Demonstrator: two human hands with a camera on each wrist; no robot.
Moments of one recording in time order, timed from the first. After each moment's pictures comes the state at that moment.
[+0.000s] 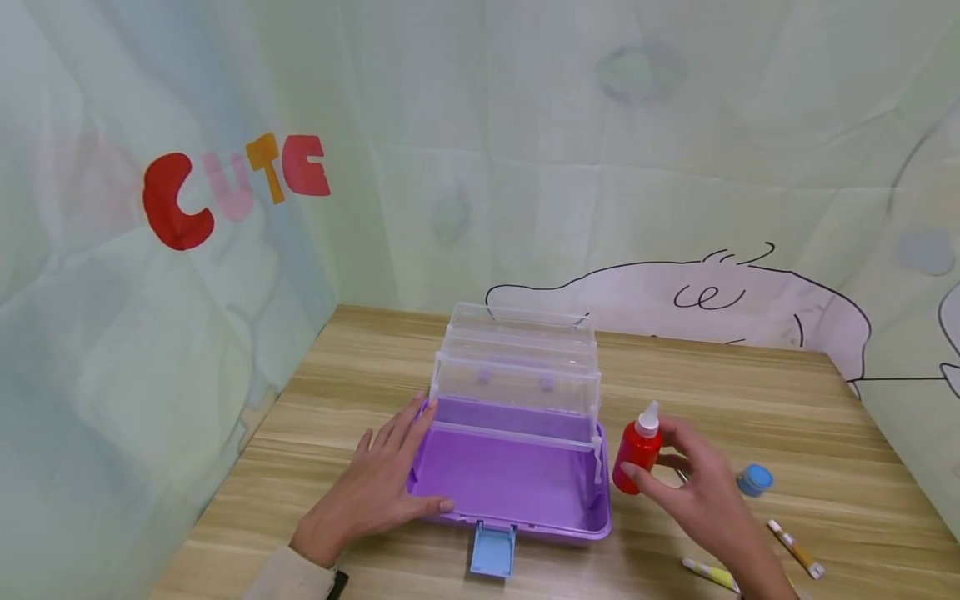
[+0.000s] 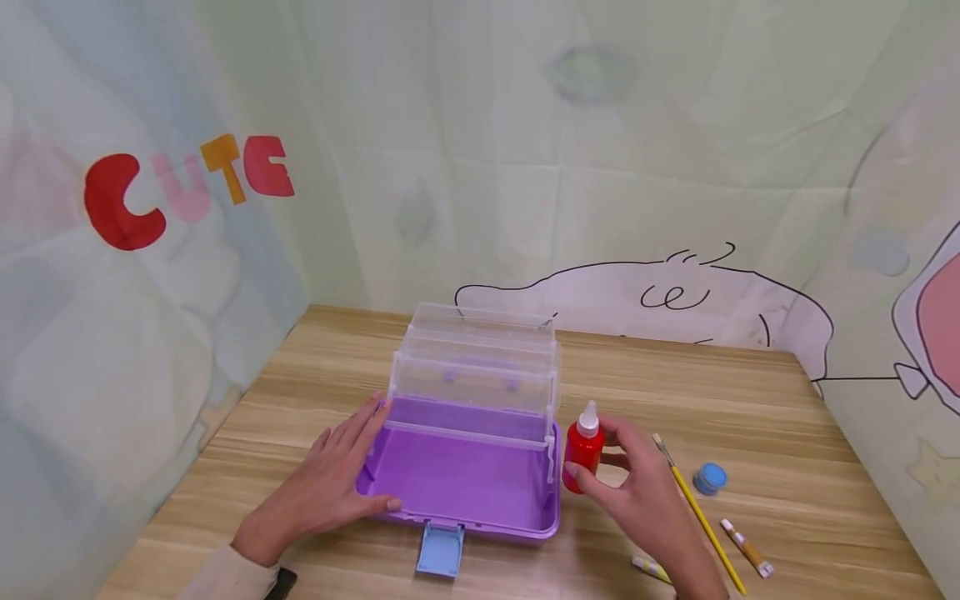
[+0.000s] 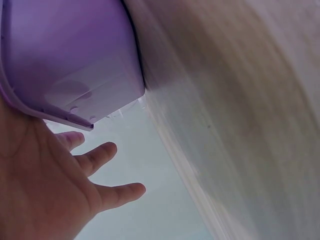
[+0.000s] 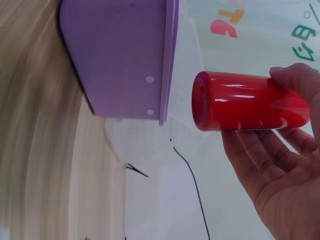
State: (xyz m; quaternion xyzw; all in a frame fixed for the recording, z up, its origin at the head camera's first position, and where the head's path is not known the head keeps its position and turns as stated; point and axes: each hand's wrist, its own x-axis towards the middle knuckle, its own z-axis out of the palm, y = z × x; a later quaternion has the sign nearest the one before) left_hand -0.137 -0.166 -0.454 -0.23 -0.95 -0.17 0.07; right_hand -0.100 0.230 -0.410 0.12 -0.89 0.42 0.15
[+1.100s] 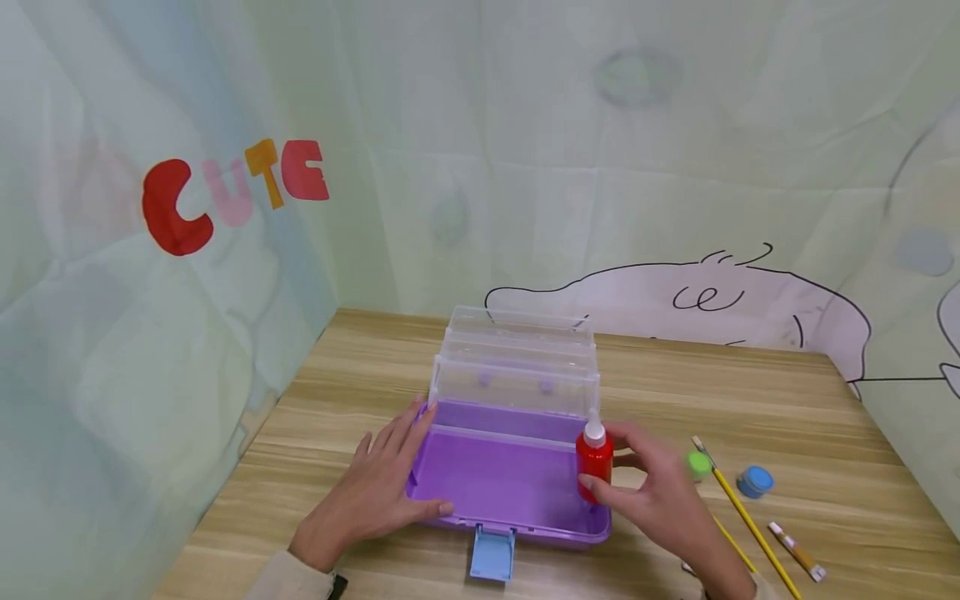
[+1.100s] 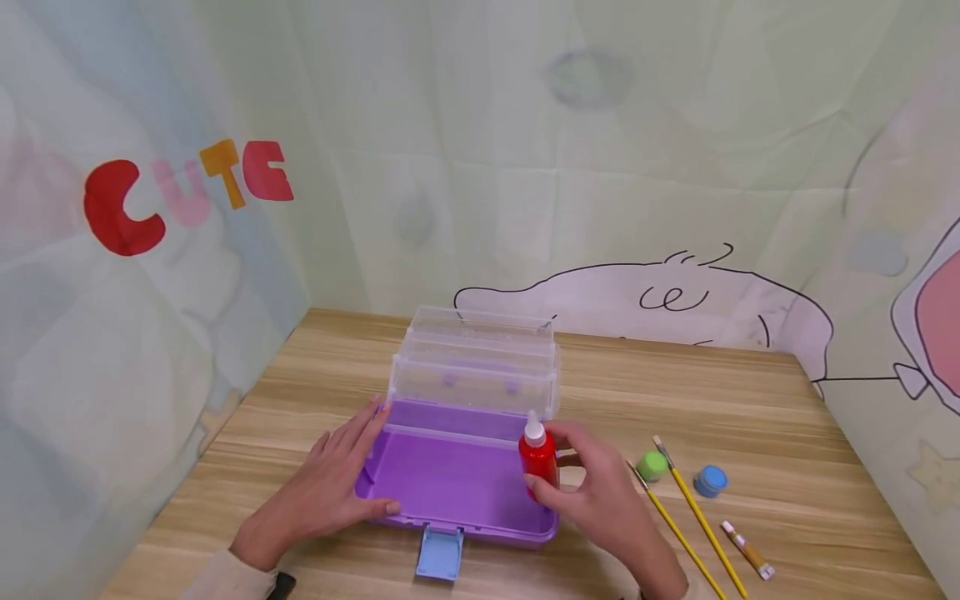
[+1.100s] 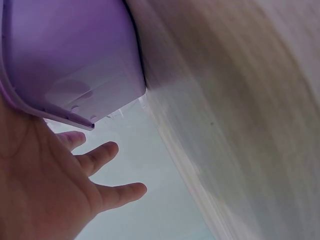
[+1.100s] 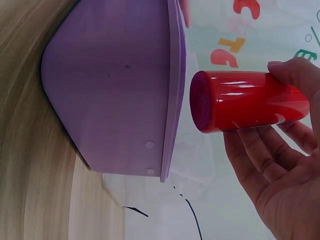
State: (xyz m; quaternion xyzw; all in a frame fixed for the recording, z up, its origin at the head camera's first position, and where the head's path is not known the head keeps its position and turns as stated) left_hand -0.137 -0.166 -0.454 -0.23 -0.96 -0.17 0.07; right_hand -0.106 0.194 -0.408 0.20 -0.85 0.47 0.10
